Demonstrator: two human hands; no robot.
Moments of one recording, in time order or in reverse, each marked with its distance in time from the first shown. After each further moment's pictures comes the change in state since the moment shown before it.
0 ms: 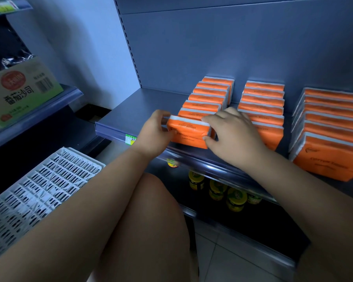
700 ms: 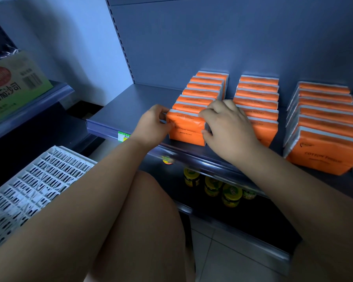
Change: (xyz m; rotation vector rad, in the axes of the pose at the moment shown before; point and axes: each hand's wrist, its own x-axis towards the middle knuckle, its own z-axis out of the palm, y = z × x) left_hand 0.021 -0.003 0.009 0.083 -0.047 -0.029; right_hand 0.003 0.002 0.005 -0.074 -0.005 0.054
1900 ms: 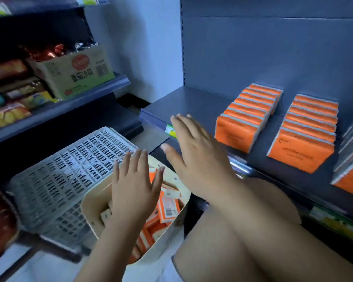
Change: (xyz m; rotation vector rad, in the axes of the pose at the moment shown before) left_hand -0.210 -0.072 -0.050 0.757 0.399 -0.194; right_hand -0.029 -0.174 -0.024 0.387 -0.048 -0.262
